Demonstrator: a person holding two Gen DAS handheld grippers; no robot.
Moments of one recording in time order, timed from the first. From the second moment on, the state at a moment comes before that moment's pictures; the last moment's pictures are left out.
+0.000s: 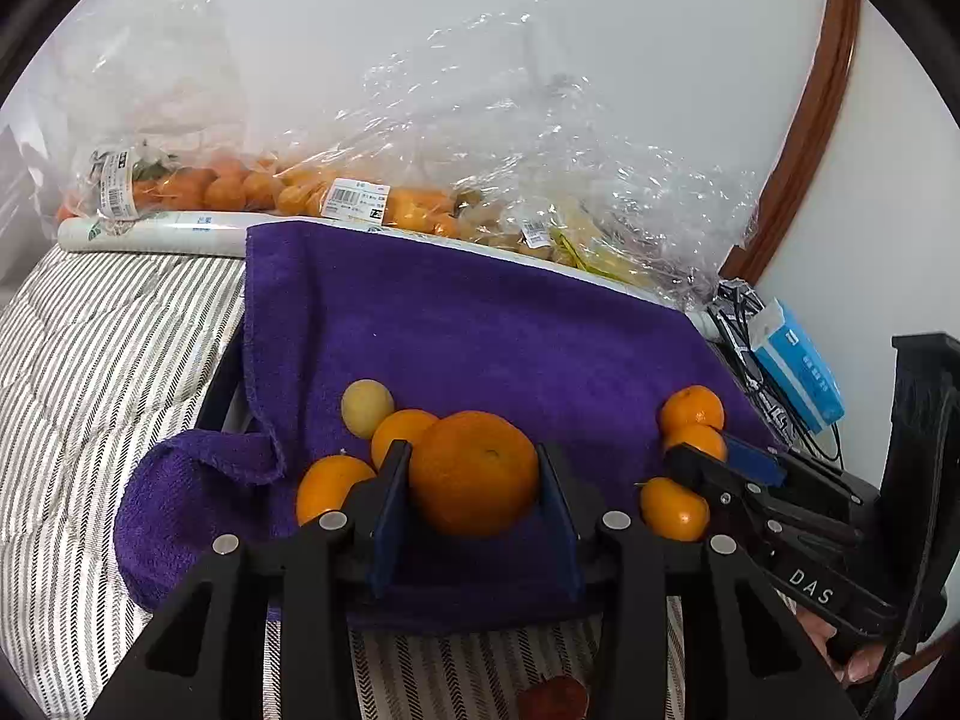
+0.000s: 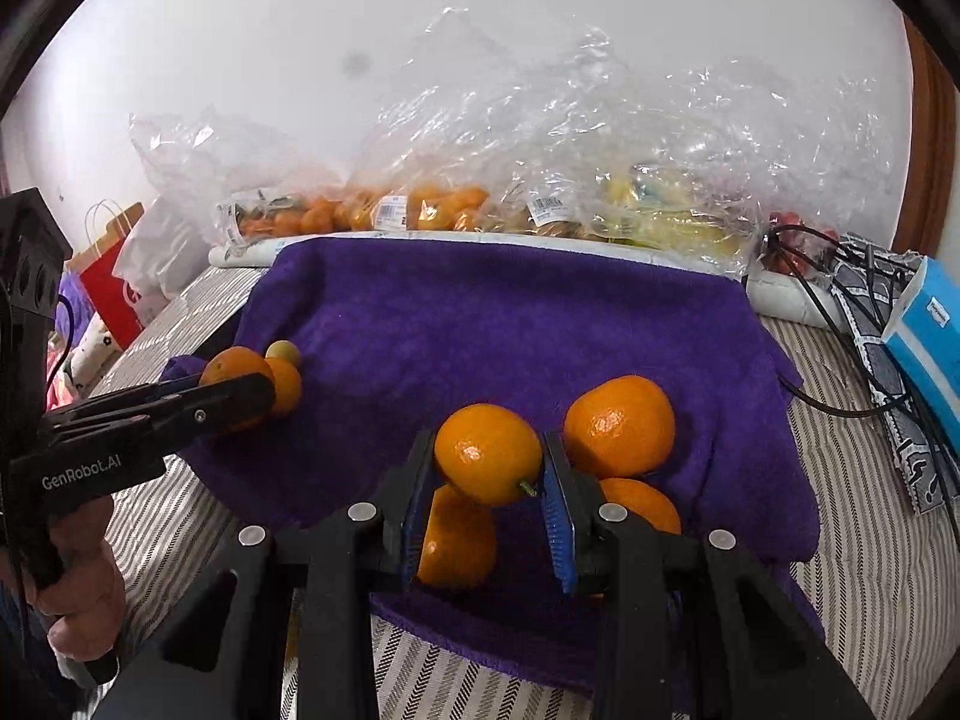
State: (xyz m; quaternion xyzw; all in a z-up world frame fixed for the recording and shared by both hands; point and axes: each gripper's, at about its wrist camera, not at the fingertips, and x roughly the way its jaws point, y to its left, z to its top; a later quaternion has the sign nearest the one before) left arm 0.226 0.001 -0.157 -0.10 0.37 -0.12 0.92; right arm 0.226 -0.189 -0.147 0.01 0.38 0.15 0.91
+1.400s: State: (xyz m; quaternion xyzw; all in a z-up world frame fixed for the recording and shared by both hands) left arm 0.170 0.011 -0.150 -0.05 0.32 -0.09 0.94; right arm 0.129 -0.193 -0.113 0.05 0.34 0.09 0.93
